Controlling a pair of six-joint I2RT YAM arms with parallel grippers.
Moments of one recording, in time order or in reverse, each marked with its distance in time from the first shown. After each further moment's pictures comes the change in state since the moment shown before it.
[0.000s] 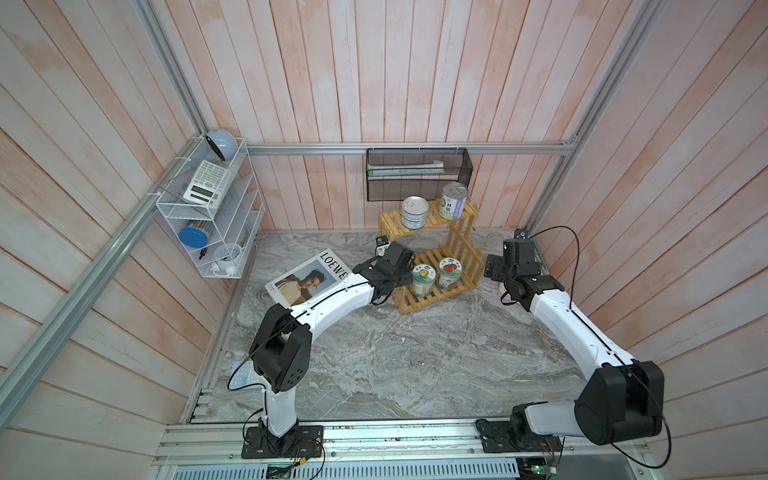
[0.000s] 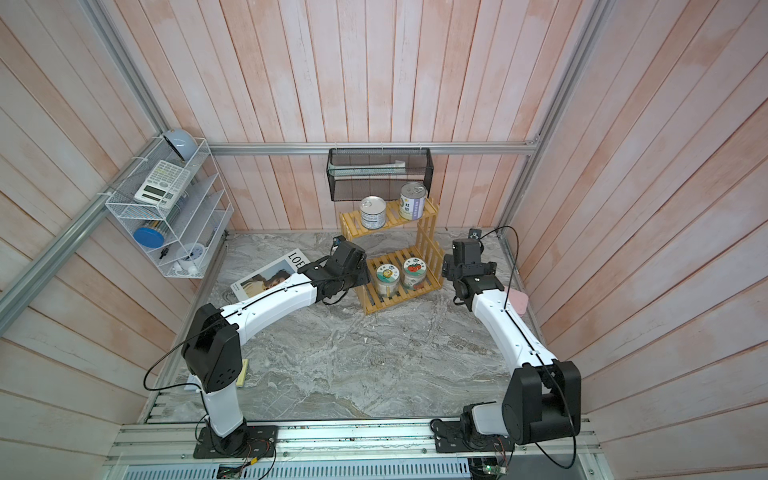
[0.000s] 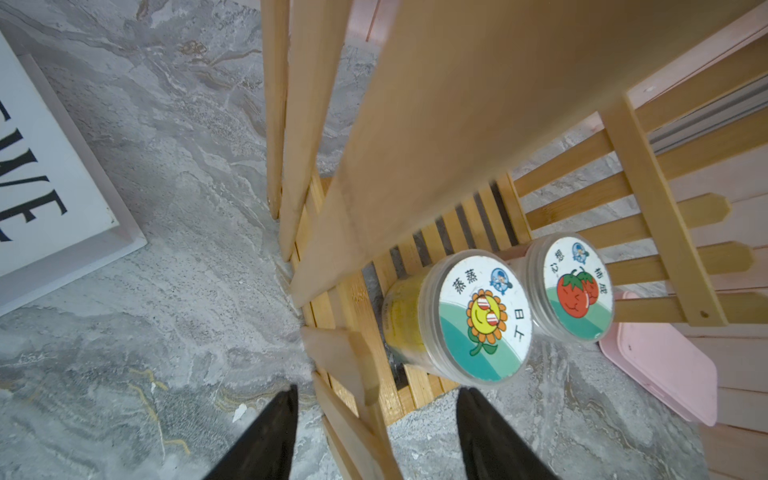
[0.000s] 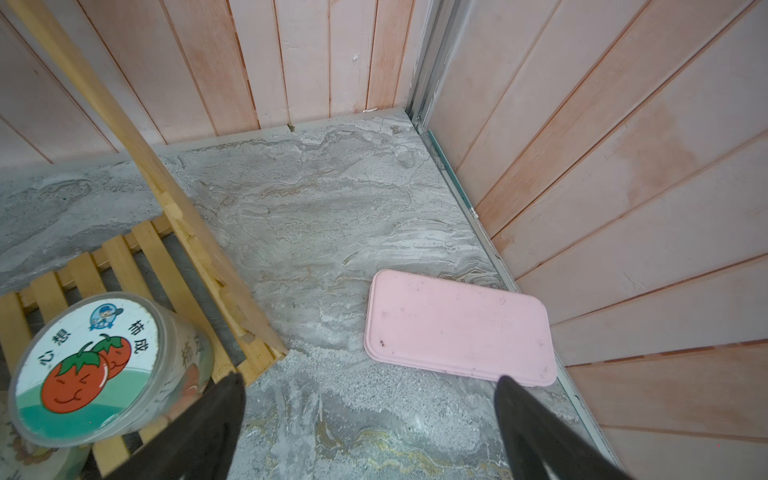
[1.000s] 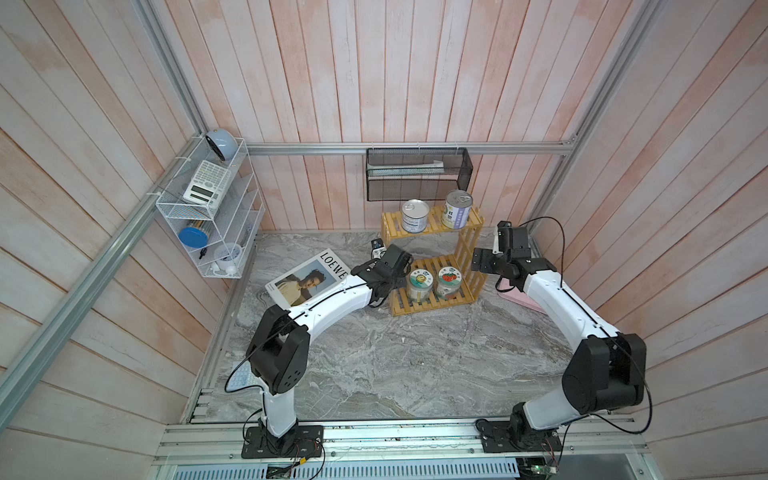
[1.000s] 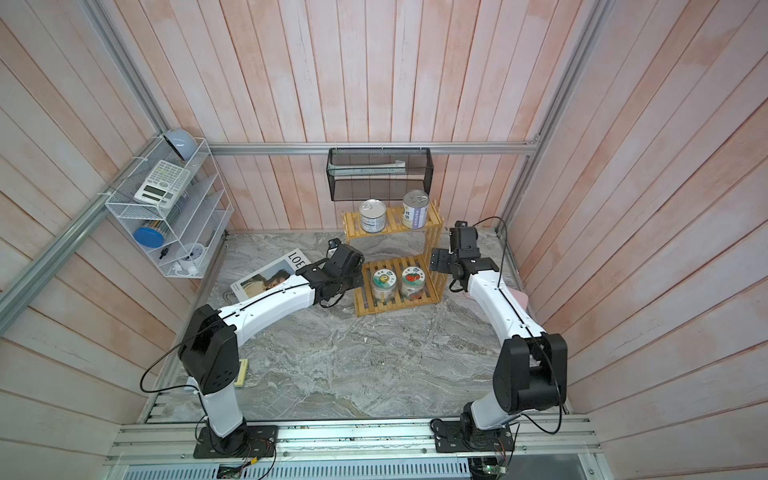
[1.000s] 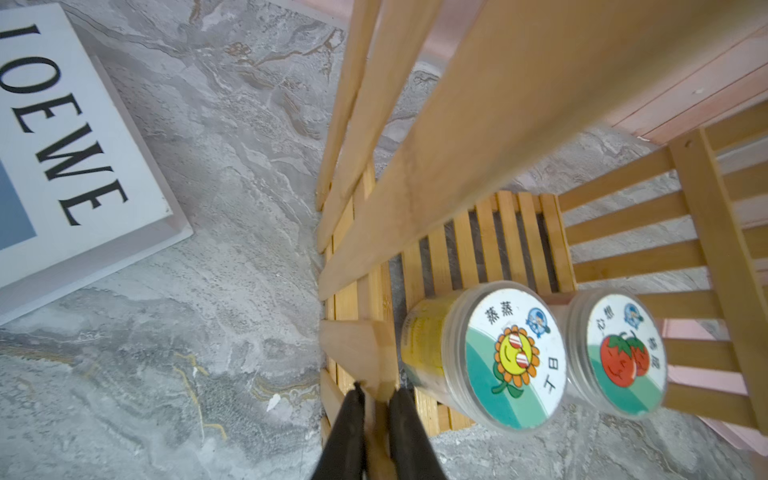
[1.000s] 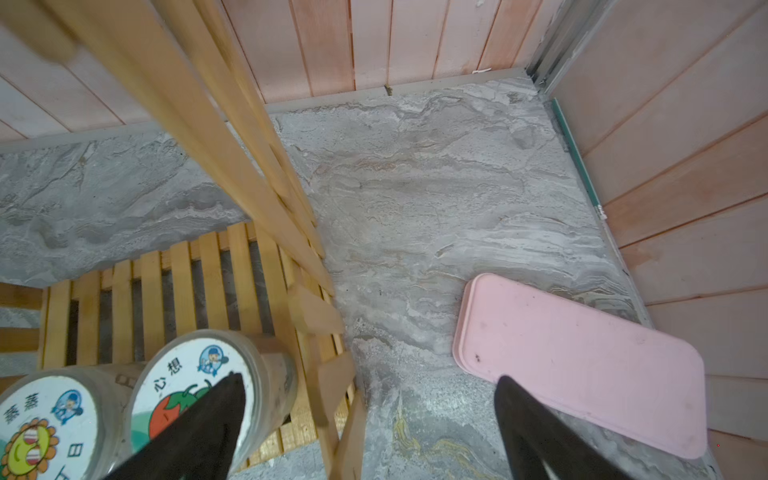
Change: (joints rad) left arm 0.010 -0.040 -0.057 -0.017 -0.073 0.003; right arm -0.017 0.172 0.184 -0.094 -0.310 -0.011
